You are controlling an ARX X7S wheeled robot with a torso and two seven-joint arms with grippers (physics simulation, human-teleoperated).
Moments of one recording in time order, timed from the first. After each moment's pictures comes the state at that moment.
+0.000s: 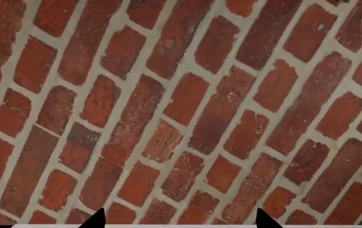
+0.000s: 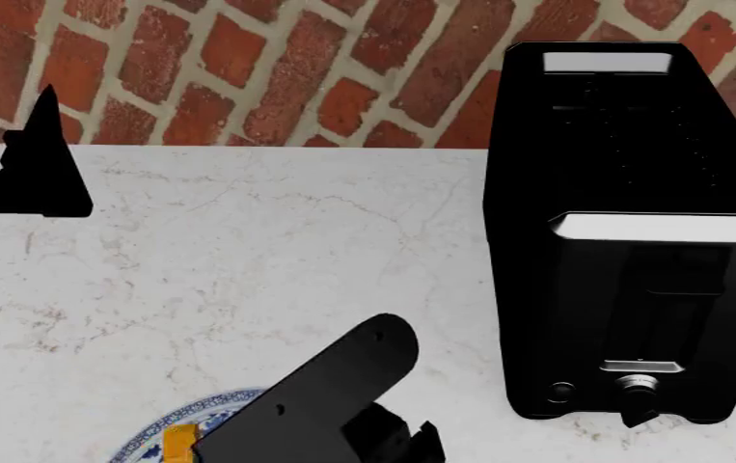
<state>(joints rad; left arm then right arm) -0.78 -0.33 0.08 0.43 -0.54 -0.98 -0.36 0.88 0.45 -0.46 -0.71 2.07 1.19 1.15</state>
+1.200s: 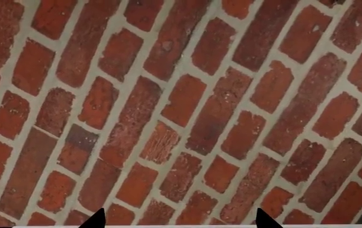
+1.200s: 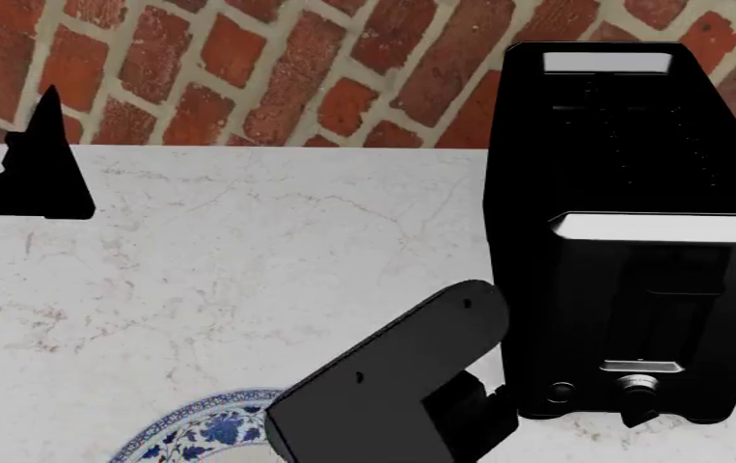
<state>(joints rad) -0.78 -0.34 0.09 0.44 -0.57 -0.98 -0.38 0.91 0.56 -0.40 -0.77 2.04 1.16 1.13</state>
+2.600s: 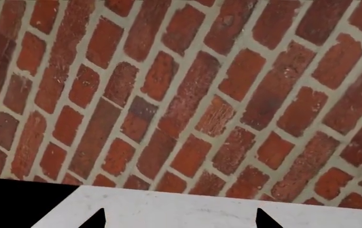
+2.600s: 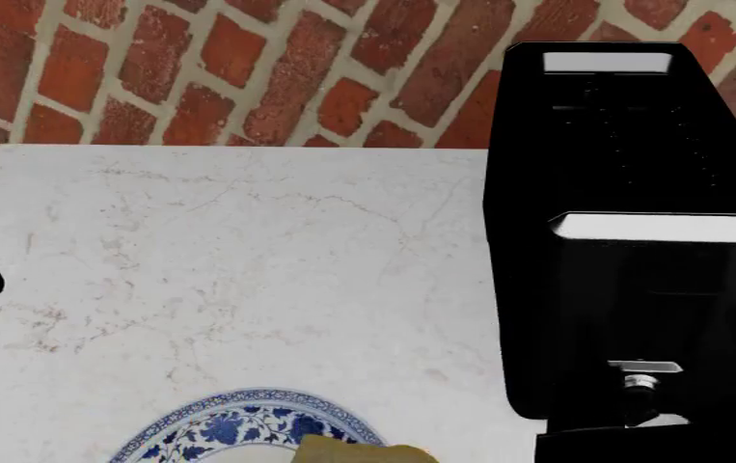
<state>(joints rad) -0.52 -0.44 -0.06 0.57 -0.59 -0.92 -0.42 0.45 0.92 0.22 -0.73 1.71 1.07 0.85</state>
